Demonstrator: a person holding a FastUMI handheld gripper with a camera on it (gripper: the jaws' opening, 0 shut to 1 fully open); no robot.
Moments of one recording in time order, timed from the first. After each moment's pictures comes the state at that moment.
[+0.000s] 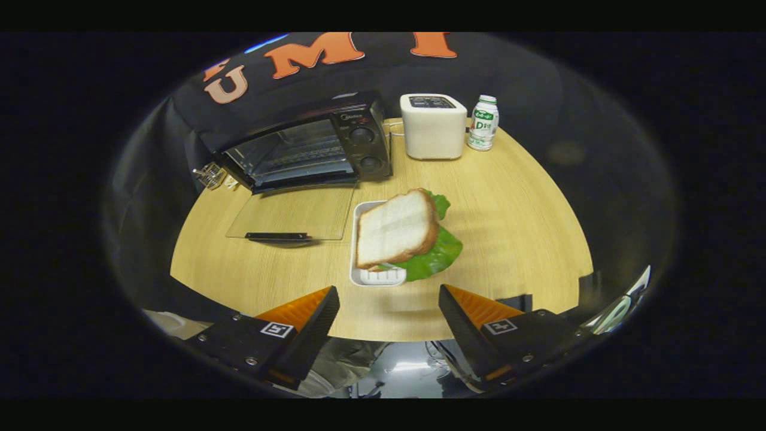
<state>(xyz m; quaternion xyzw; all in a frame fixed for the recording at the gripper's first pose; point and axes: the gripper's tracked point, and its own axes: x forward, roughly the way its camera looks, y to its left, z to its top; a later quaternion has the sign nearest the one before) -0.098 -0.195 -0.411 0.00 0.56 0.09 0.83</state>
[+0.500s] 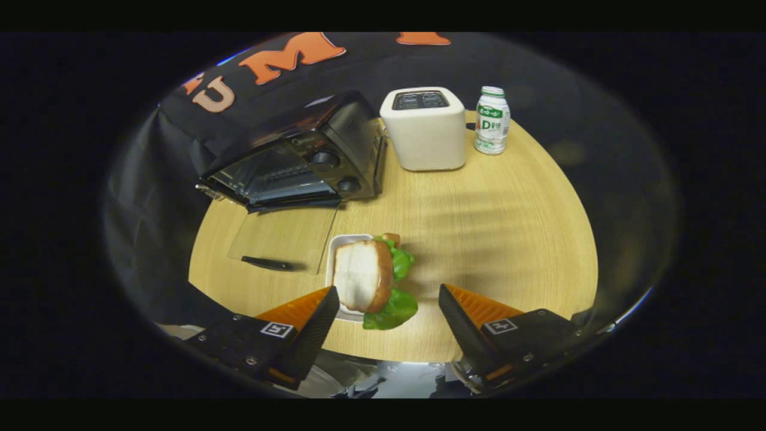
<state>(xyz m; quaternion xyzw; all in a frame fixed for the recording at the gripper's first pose) -0.015 -0.214 -0.427 0.06 0.58 0.14 0.80</state>
